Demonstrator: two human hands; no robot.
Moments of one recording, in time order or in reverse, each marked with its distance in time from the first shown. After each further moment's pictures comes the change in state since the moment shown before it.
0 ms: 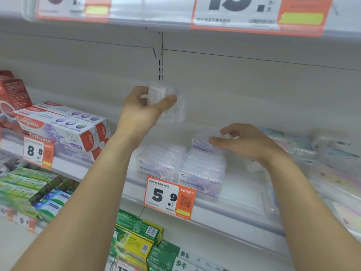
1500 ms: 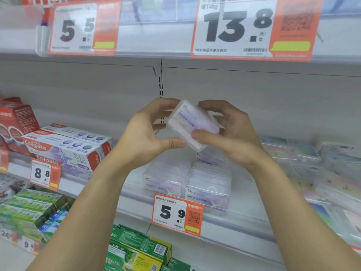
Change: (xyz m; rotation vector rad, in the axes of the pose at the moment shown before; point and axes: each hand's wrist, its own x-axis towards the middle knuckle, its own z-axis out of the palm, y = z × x) left_hand -0.015 0.014 -0.020 0.251 -0.406 0.406; right_hand -0.013 -0.047 0.019 0.532 0.110 -0.627
